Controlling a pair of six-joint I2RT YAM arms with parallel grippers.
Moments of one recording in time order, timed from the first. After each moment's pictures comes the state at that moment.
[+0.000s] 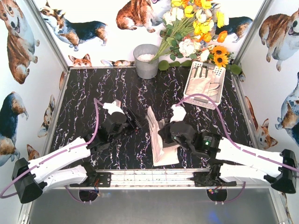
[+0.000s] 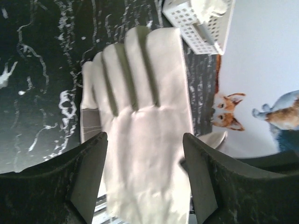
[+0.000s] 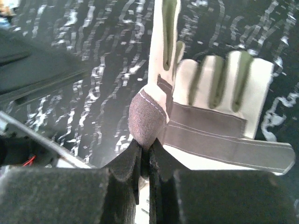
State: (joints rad) left arm -0.89 0.97 0.74 -0.24 -0.27 -1.21; right arm 1.14 0.98 0.80 -0.37 0.43 0.69
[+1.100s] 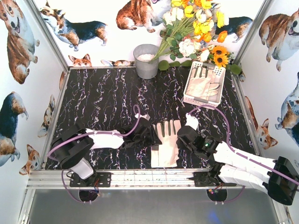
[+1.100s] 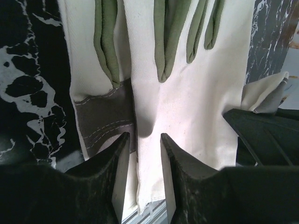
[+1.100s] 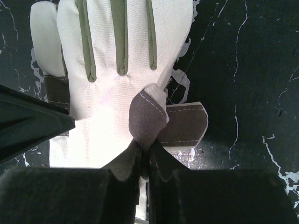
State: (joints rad) left arm -0.92 1.58 0.66 0.17 0.14 -1.12; right arm 0.89 0.92 0.49 -0.45 0.36 0.82
